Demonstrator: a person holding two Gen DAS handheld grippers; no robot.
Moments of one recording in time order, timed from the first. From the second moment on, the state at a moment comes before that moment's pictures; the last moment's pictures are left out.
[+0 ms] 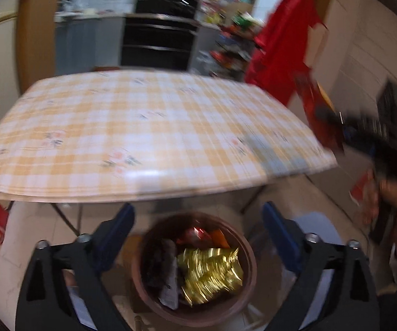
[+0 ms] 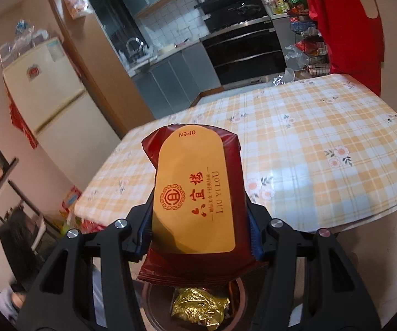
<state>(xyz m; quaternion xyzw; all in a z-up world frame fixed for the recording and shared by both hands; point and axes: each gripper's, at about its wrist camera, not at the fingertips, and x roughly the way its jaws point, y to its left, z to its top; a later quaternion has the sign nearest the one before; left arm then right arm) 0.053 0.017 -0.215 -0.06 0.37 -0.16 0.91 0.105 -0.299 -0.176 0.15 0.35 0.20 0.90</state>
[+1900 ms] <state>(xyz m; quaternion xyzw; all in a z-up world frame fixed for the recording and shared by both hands) 0.005 0.017 -0.022 0.05 0.15 -0.08 0.98 0.032 -0.242 -0.002 0.00 0.21 0.11 0.97</state>
